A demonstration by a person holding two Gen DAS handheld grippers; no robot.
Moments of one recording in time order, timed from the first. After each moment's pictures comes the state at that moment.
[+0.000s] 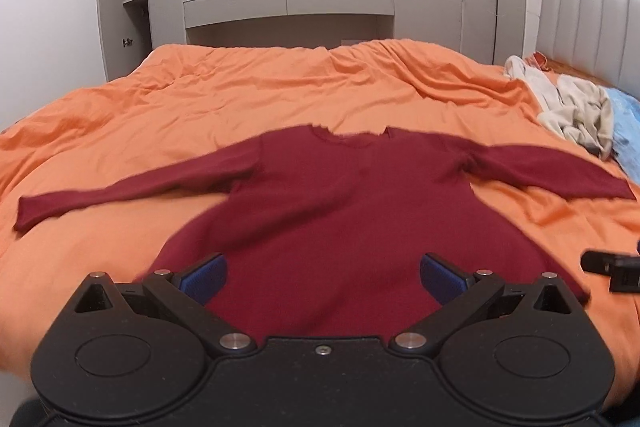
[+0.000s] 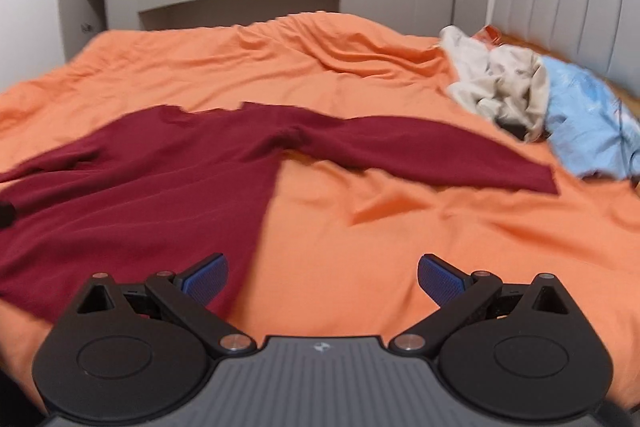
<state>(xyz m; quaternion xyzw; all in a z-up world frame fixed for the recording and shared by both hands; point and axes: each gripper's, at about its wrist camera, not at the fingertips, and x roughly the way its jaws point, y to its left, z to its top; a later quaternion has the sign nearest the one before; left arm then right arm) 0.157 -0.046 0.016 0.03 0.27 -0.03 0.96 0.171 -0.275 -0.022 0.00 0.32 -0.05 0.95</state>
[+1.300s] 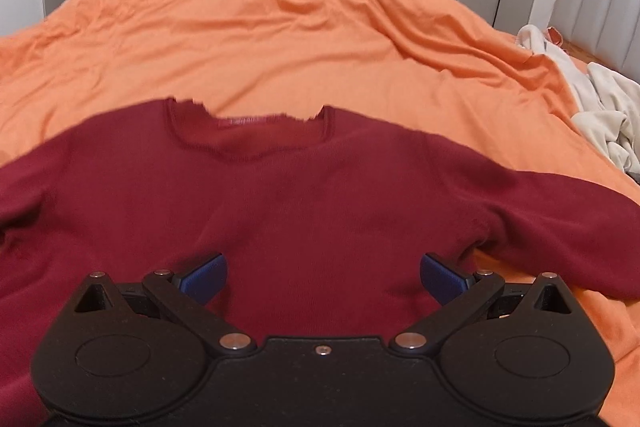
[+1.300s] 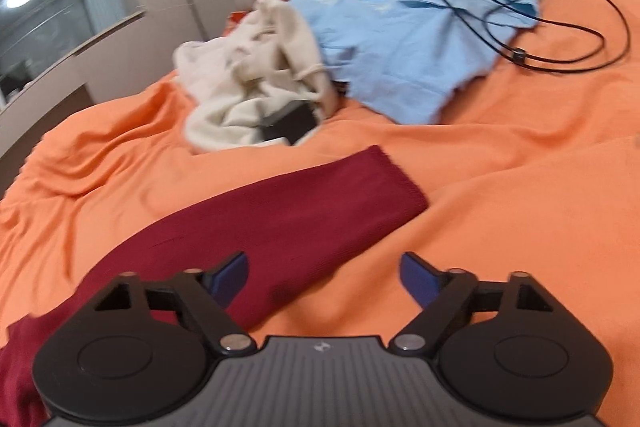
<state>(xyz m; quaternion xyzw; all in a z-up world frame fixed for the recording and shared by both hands) 0.452 -0.164 -0.080 -0.03 0.35 -0.07 0.93 0.316 -0.528 -0.097 0.27 0.24 -0.34 0.87</state>
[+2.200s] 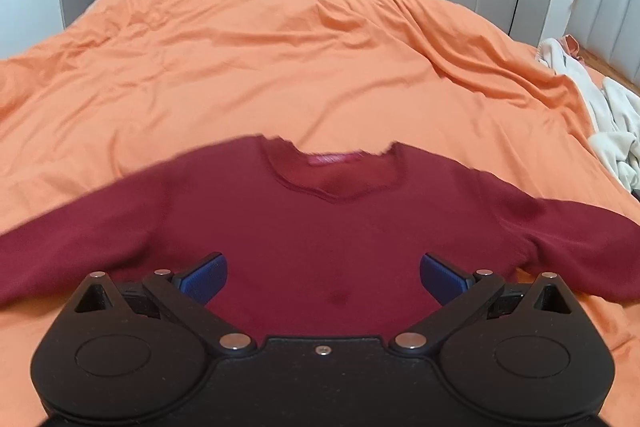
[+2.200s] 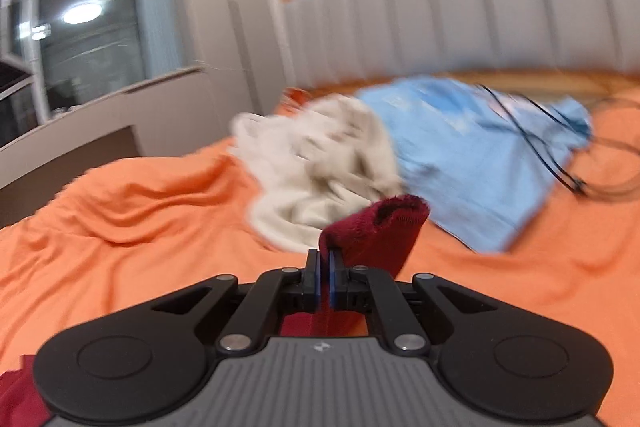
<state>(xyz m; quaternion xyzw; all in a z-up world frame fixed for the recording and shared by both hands) 0.443 -0.077 -0.011 -0.01 0.36 -0.05 0.93 0.360 -0.483 -0.034 0.16 0.14 -0.29 0.93</state>
